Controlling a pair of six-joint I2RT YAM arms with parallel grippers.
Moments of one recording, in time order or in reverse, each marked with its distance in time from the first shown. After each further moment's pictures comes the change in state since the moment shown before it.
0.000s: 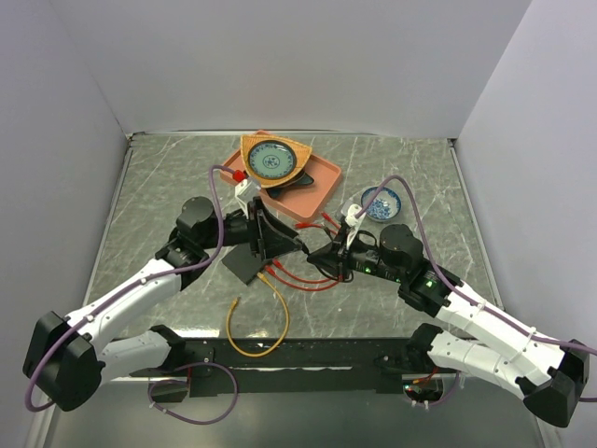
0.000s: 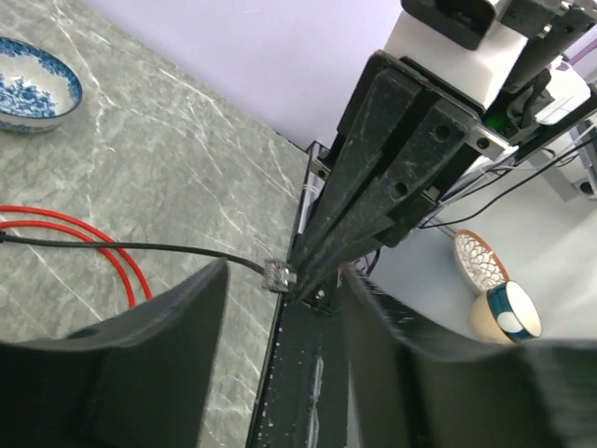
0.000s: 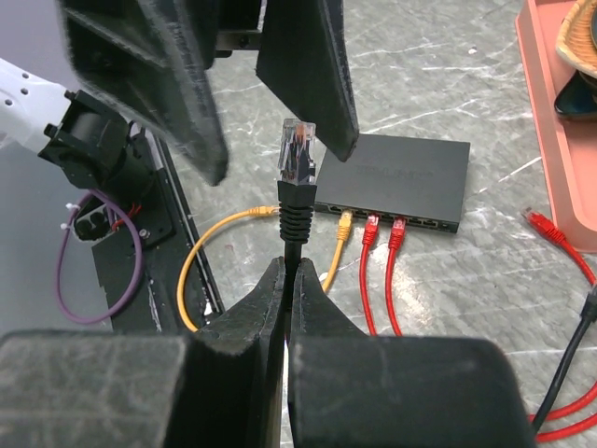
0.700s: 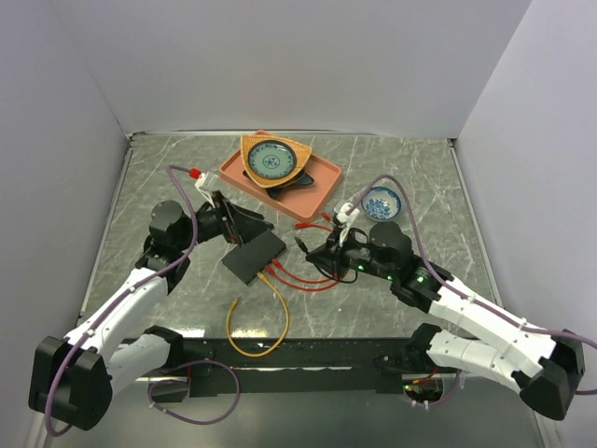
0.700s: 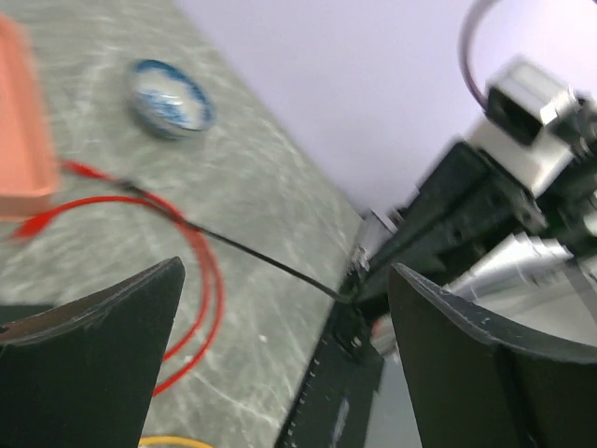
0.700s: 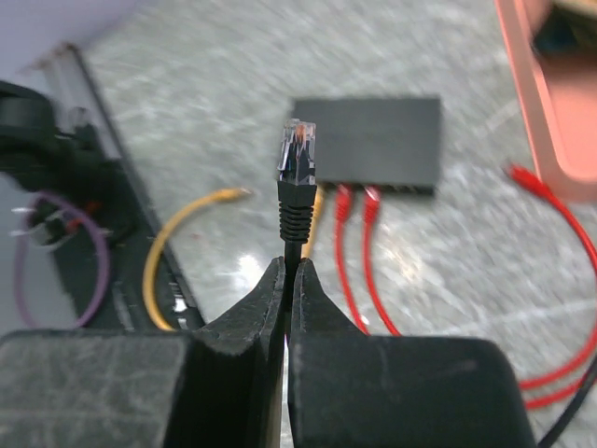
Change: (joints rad) left arm 0.289 -0.084 -0.122 0.018 -0.061 -0.140; right arm 0.003 0.089 0.002 -0.011 0.080 0.017
